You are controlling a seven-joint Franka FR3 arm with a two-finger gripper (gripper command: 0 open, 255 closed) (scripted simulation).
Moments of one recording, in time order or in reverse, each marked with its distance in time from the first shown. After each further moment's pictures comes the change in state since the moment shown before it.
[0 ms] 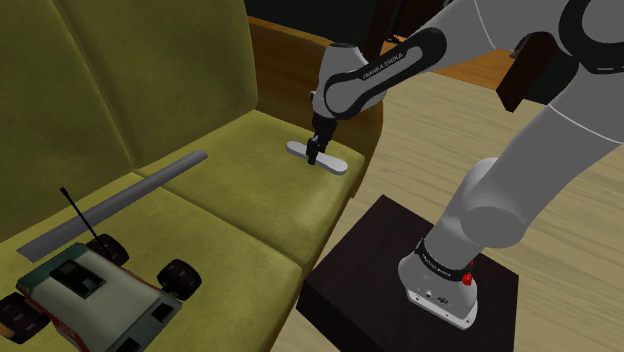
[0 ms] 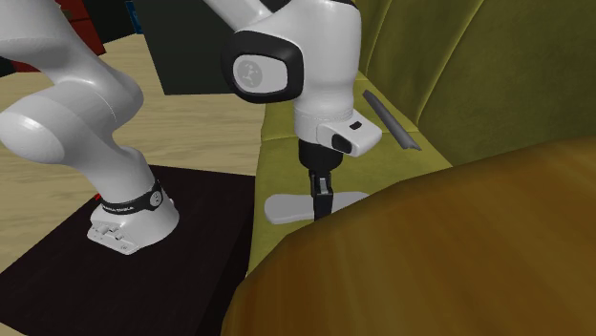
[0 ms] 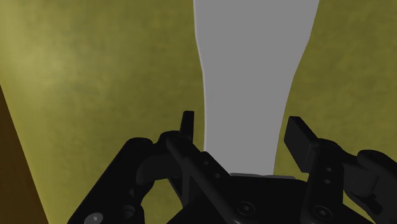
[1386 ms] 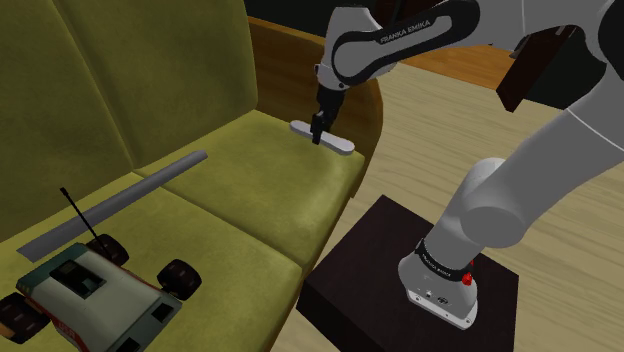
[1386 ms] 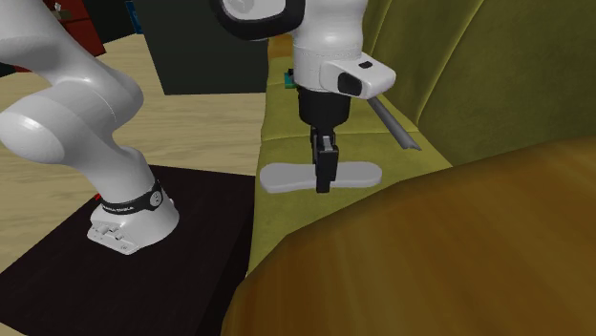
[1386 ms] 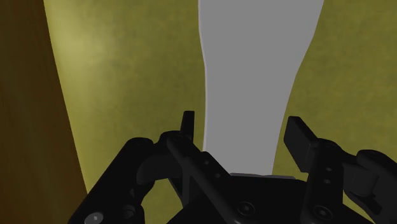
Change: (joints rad) arm -0.001 -0.126 0.008 0.097 -0.009 -0.222 0.008
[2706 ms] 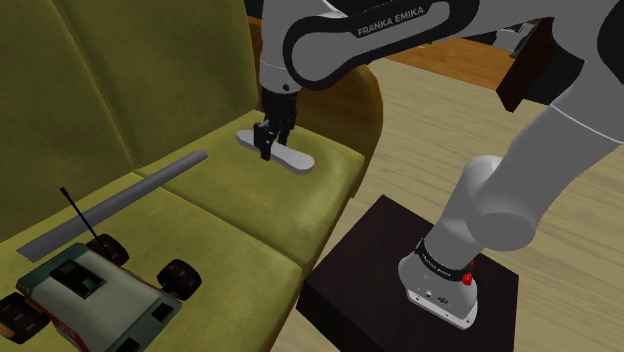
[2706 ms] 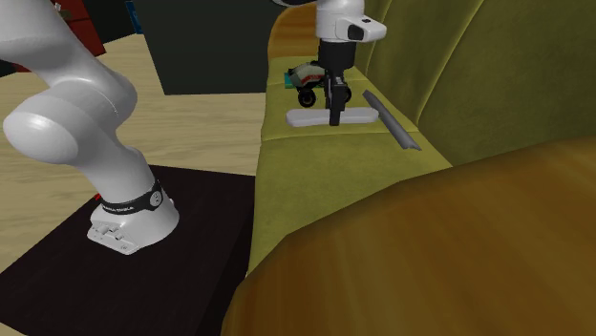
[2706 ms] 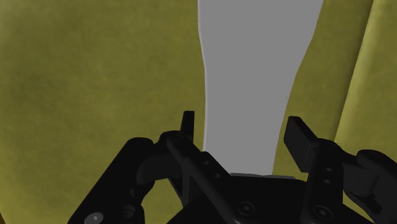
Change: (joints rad) arm 0.163 0.107 0.242 0.180 0.054 -0.080 0.367
